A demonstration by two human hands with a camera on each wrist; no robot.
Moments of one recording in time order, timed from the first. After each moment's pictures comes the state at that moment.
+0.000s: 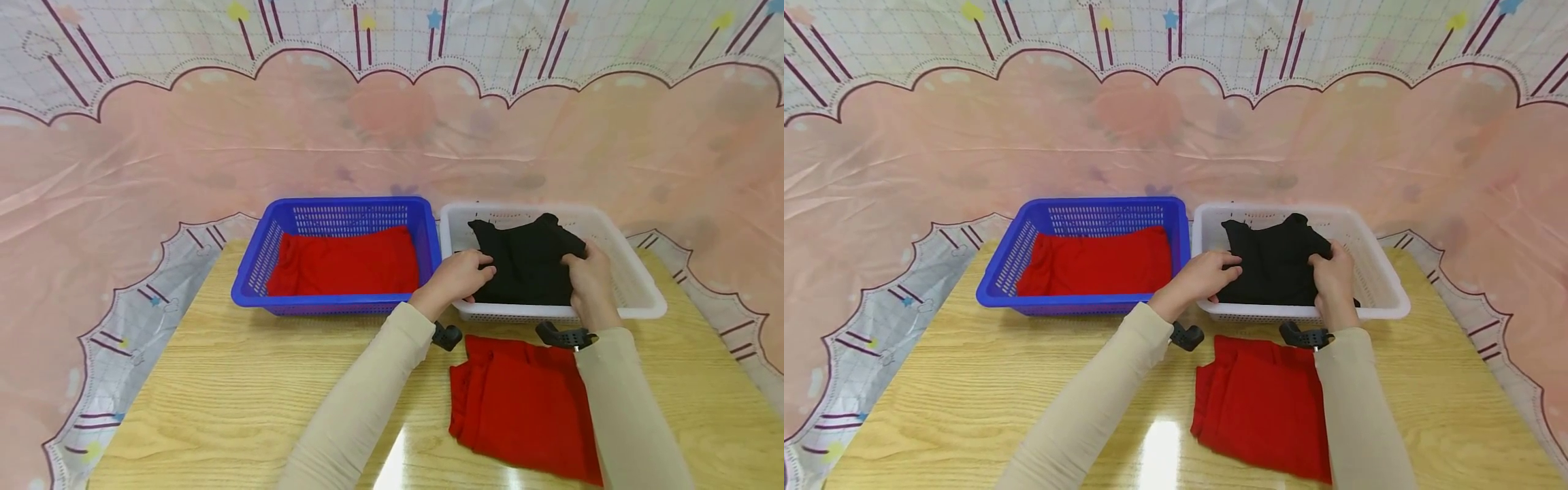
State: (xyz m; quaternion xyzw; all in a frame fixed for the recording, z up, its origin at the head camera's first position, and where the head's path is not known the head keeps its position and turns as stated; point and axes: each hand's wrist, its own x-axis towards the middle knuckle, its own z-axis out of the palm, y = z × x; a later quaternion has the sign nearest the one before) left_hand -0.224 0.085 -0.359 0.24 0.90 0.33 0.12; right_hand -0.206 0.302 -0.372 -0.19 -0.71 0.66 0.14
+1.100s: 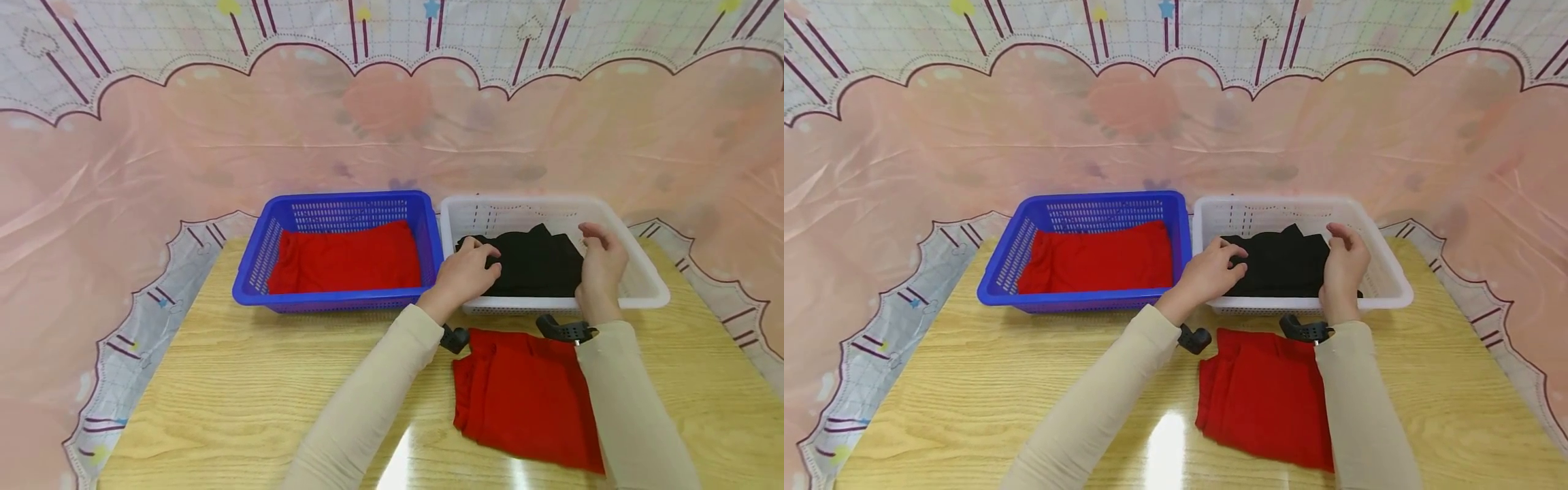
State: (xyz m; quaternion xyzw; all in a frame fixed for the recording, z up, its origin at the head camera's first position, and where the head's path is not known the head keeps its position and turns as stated) left_hand -0.215 0.095 -0.359 0.22 0.93 0.28 0.04; right_hand -0.208 0.301 -0.367 -0.18 -0.57 0.75 0.29
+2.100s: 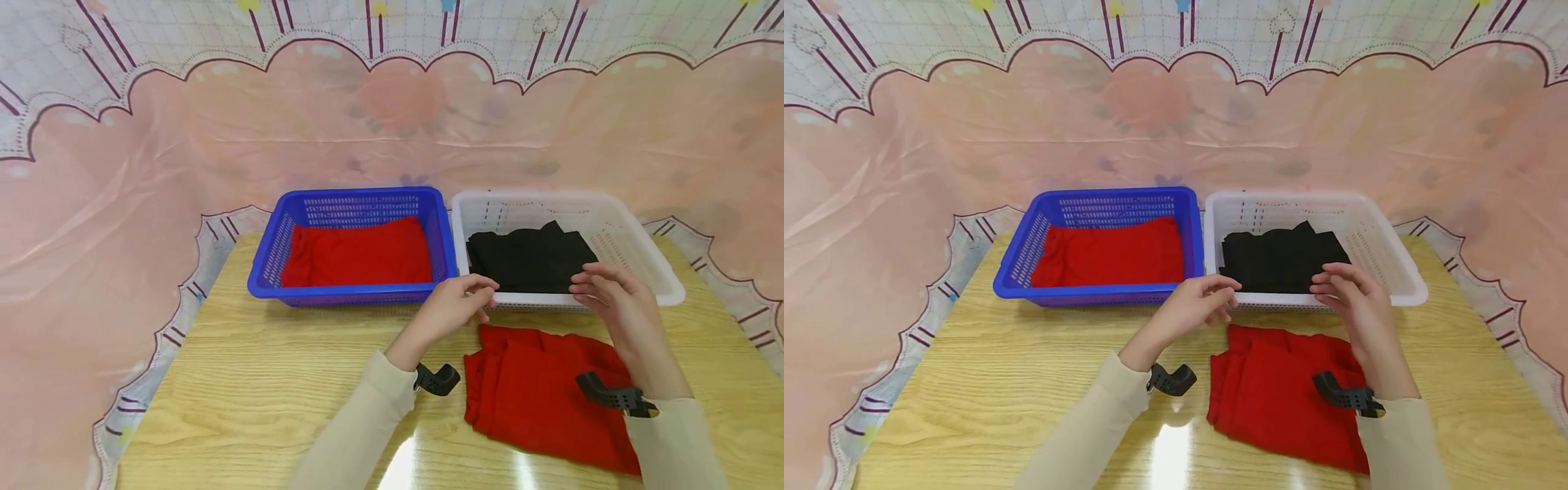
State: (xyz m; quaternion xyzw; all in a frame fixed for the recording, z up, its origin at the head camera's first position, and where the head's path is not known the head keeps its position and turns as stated) left_hand -0.155 0.035 -0.364 0.23 0.79 0.55 0.16; right_hand -0.113 0.297 -0.368 0.10 -0.54 0.83 0.07
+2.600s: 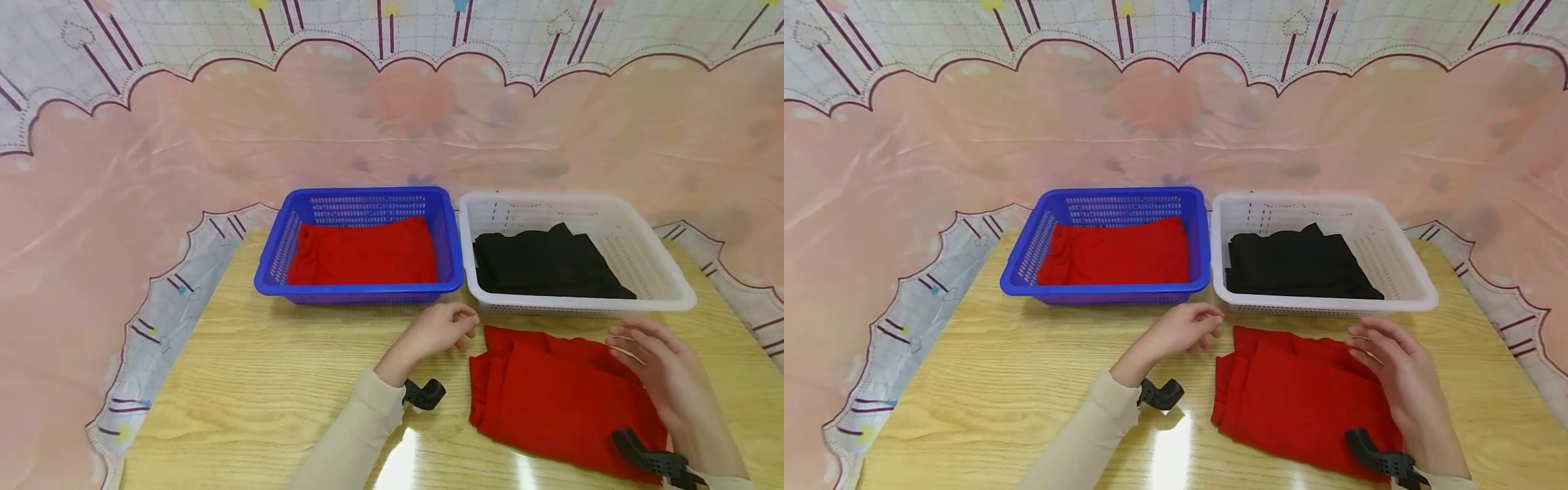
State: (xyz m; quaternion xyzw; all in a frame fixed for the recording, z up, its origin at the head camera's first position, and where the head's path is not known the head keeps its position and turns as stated) left_hand -0.147 0.010 -0.390 0.17 0.83 0.49 0.23; right_hand -0.058 0.325 -0.393 0.06 -0.50 0.87 0.01
